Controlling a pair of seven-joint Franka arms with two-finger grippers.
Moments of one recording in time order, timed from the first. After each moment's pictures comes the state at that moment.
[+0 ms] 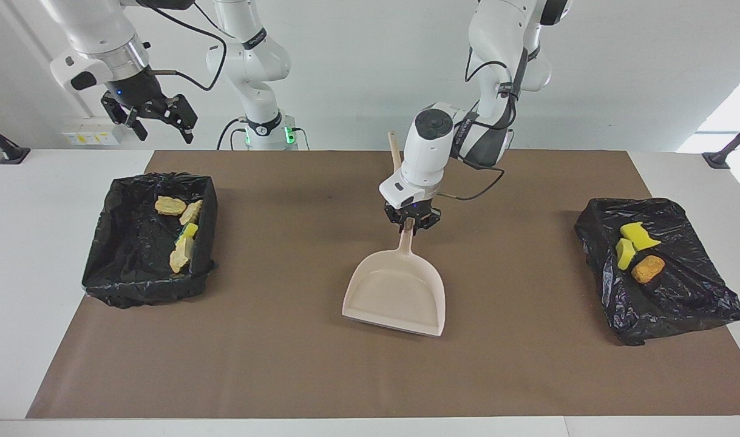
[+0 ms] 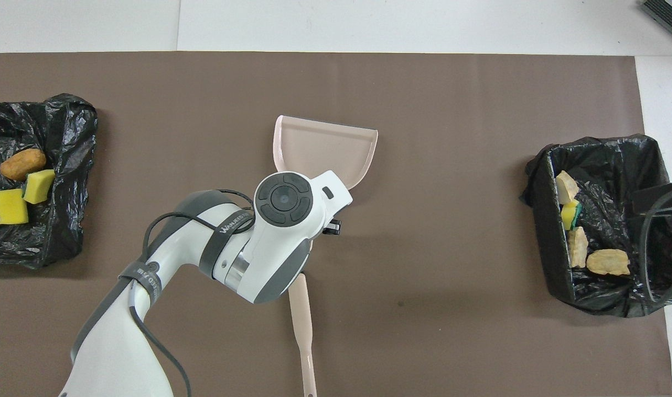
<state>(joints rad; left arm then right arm) -0.63 0.32 -0.06 -1.87 -0.02 2.20 -0.43 -0.02 -0.09 -0.05 -1.59 -0.01 1.46 0.03</state>
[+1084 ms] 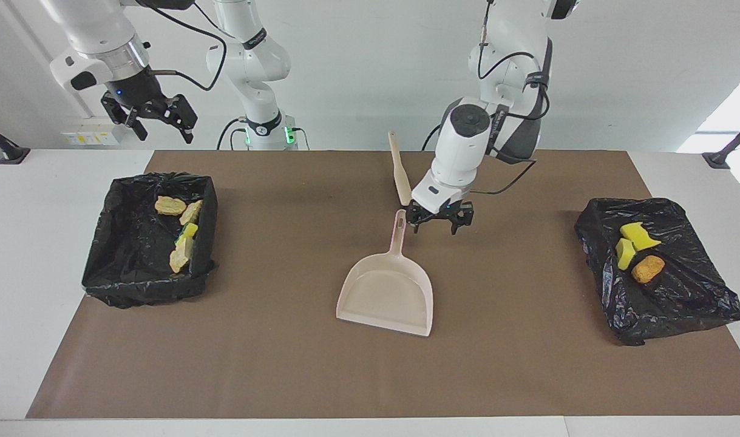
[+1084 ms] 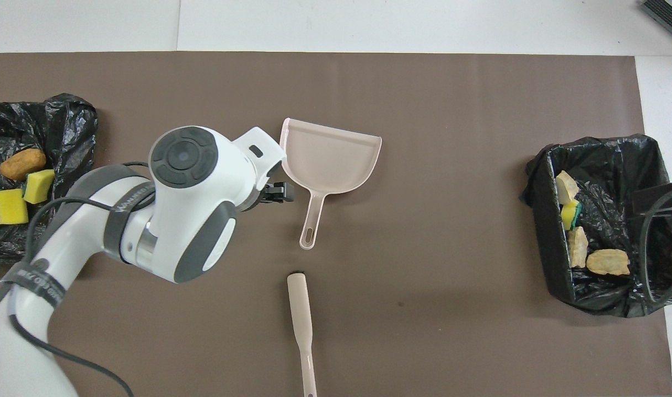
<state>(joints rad) -0.44 0.16 -0.03 -1.84 -0.02 2.06 -0.42 -0.02 -0.09 -0.05 -1.59 -0.01 1.46 0.03</state>
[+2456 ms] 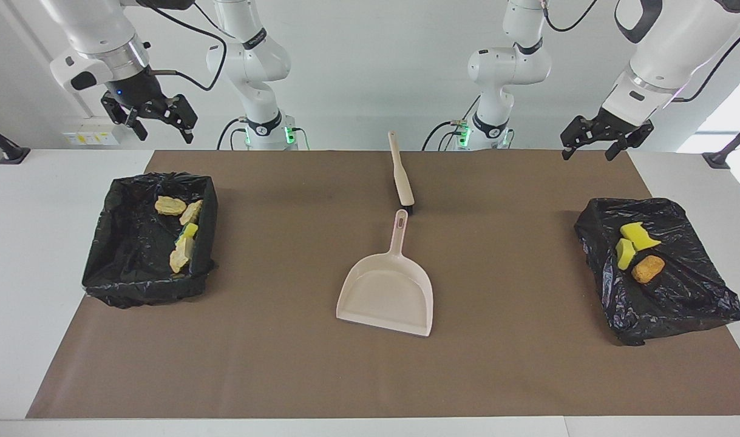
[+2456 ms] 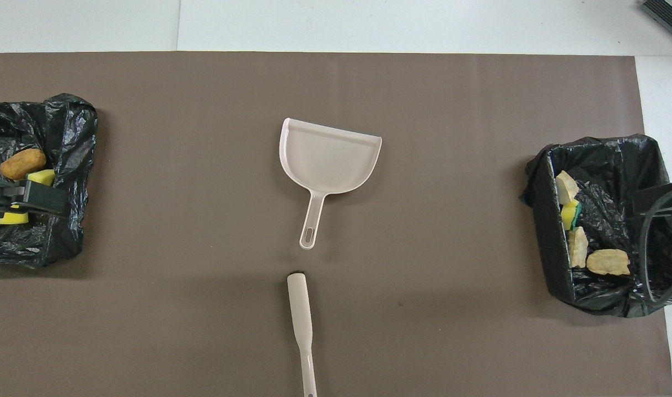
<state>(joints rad) -0.06 -0.06 0.01 -1.63 -0.02 1.49 0.01 -0.02 -0.09 -0.05 -1.59 -0.01 1.46 0.03</state>
